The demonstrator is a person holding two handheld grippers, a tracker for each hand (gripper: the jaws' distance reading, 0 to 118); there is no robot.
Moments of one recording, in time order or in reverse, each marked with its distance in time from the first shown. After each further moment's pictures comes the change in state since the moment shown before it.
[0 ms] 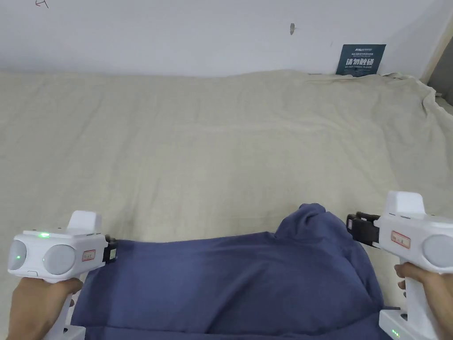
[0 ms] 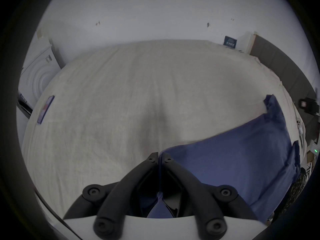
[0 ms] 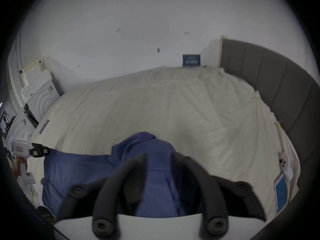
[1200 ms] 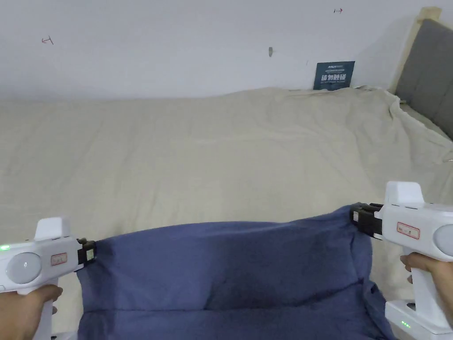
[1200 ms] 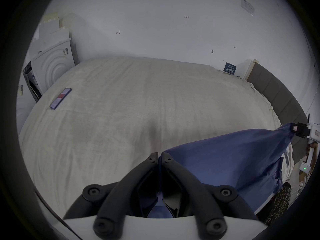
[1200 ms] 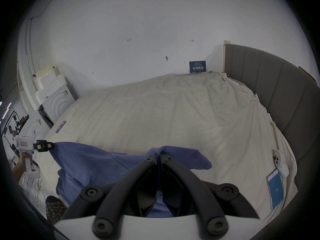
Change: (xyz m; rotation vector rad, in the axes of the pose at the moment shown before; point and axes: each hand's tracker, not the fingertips) left arm -0.018 -0.036 0.102 0.114 0.002 0.158; right arm 0.020 -0.038 0.129 0.139 0.112 0.007
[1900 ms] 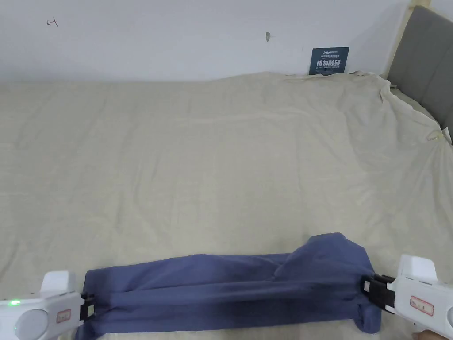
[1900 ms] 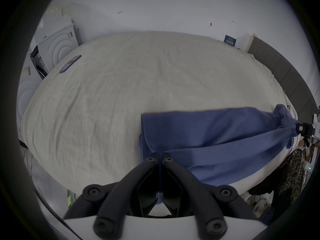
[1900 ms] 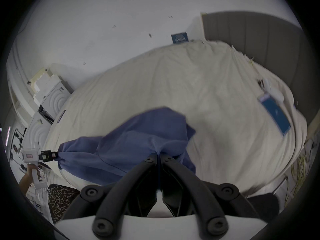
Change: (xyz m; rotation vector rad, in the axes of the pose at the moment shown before) left arm -0.008 -0.170 0.029 -0.177 0.045 -0.038; right arm 0.024 -0.184 0.054 -0.202 -0.048 -0.203
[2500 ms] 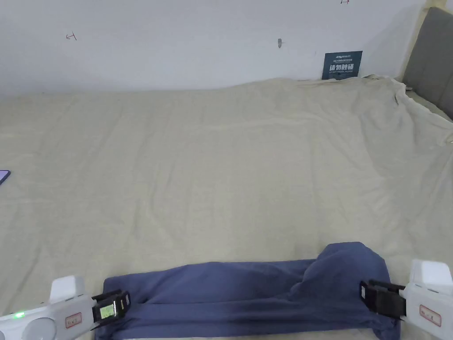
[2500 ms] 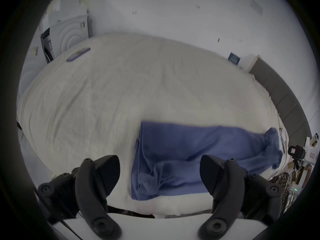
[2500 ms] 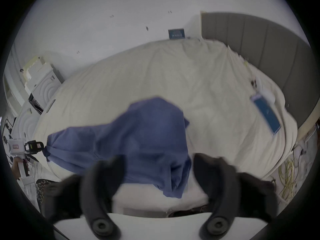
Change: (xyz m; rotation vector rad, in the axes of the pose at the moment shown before) left arm -0.008 0.011 0.036 0.114 -0.056 0.168; right arm -0.041 0.016 0.030 0.081 -0.094 0.118
